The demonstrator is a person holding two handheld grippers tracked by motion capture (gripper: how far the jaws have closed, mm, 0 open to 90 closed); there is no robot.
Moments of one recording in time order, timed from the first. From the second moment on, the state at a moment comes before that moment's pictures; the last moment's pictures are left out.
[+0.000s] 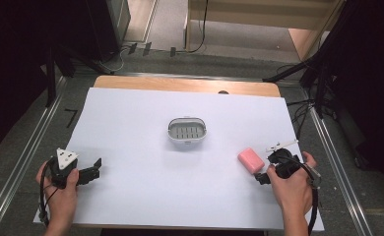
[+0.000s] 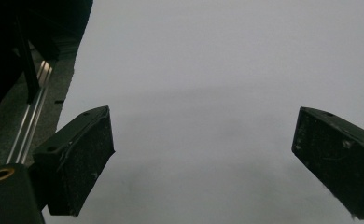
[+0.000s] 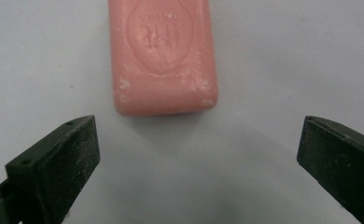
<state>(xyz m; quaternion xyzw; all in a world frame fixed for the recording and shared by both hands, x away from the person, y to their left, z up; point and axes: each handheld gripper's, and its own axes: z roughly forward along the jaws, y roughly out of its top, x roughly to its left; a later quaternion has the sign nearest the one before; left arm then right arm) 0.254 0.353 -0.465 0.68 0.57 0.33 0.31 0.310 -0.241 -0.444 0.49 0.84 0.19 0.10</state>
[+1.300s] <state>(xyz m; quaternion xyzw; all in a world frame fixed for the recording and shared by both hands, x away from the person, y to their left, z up) 0.255 0.354 -0.465 0.68 0.57 0.33 0.32 0.350 -0.204 -0.453 0.51 0.83 0.20 0.06</state>
